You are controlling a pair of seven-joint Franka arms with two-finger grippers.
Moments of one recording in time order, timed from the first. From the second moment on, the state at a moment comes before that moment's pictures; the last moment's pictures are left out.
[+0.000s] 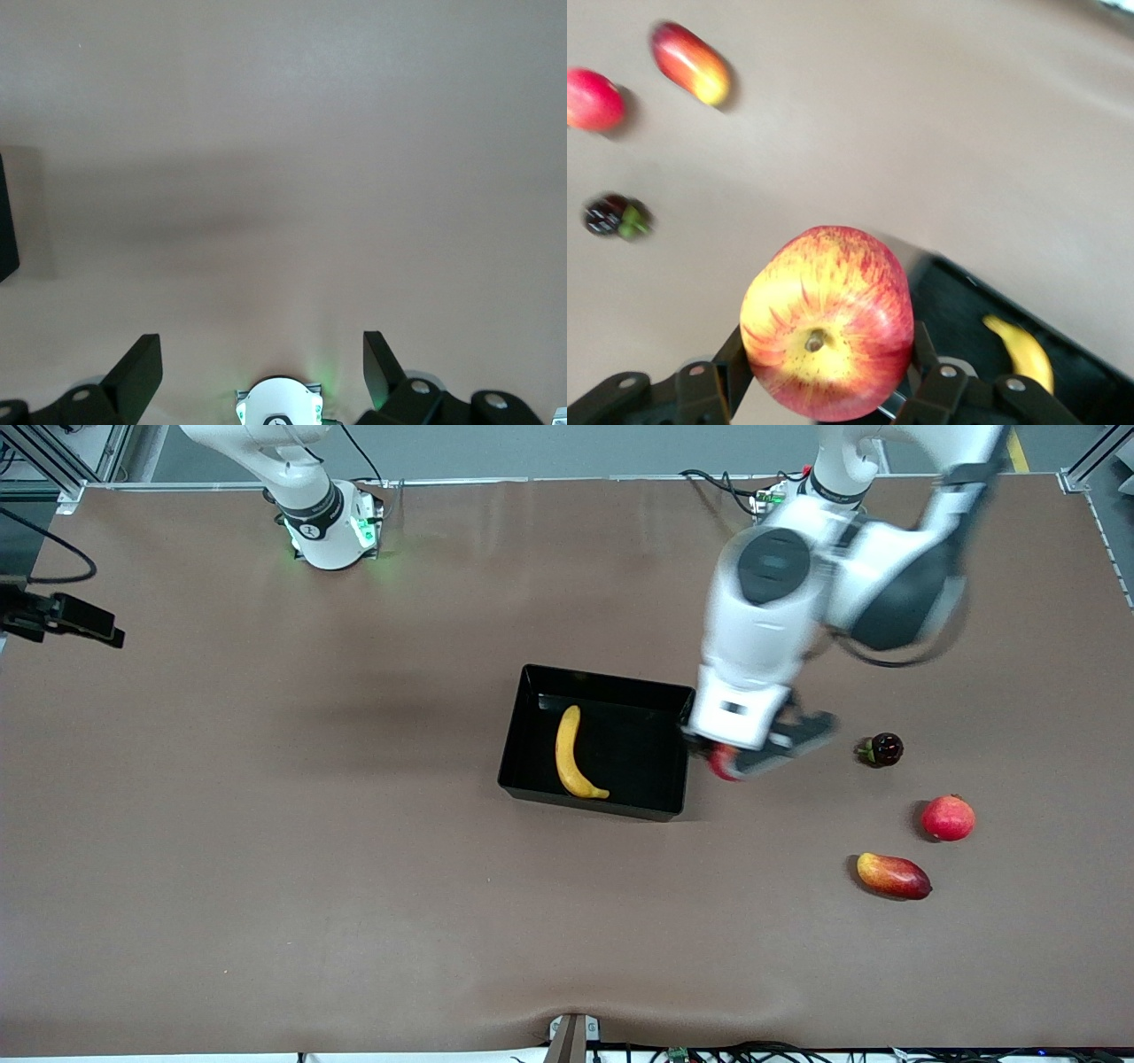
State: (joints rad) left arm -0.09 0.36 -0.43 -1.48 0.27 1.80 -0.96; right arm 0.03 0.08 -0.09 -1.43 -0.02 1.32 0.01
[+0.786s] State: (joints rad) left arm 0.36 0.43 -0.43 -1.87 0.31 2.25 -0.62; right arm 0.04 0.08 -0.09 -1.34 -0.01 1.26 0.02
